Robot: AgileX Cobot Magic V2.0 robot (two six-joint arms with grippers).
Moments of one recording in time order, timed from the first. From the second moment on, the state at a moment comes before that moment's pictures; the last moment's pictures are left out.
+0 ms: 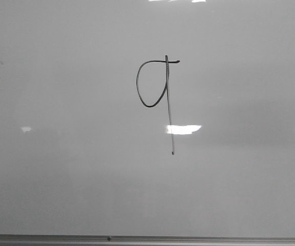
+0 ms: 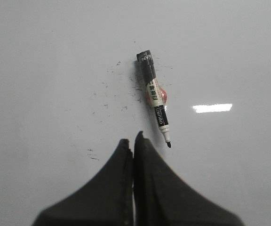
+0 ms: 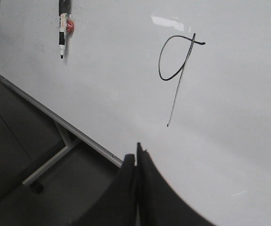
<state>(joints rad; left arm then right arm) -0.03 -0.01 0.01 -0.02 0.14 0.07 0.16 0.40 -0.46 0.80 0.69 -0.73</state>
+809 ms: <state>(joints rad) -0.03 -0.01 0.01 -0.02 0.13 0.07 0.13 0.31 -0.35 0.32 0.26 -0.34</state>
